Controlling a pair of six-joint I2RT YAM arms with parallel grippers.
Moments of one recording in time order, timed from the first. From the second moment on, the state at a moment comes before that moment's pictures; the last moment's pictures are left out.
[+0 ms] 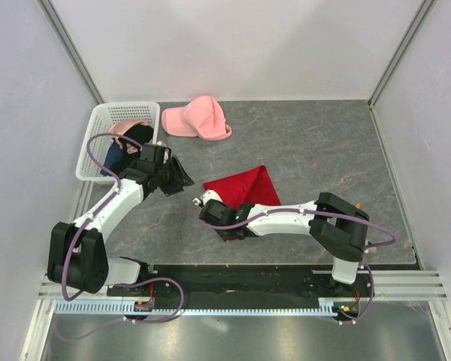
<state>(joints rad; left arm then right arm) -0.26 1.32 0.87 -0.44 0.15 -0.72 1.18 1.83 1.12 -0.37 0.29 0.37</state>
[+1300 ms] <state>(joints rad) -0.36 1.70 0.84 -0.10 0.36 -0.89 1.07 1.67 1.05 -0.40 0.16 0.35</state>
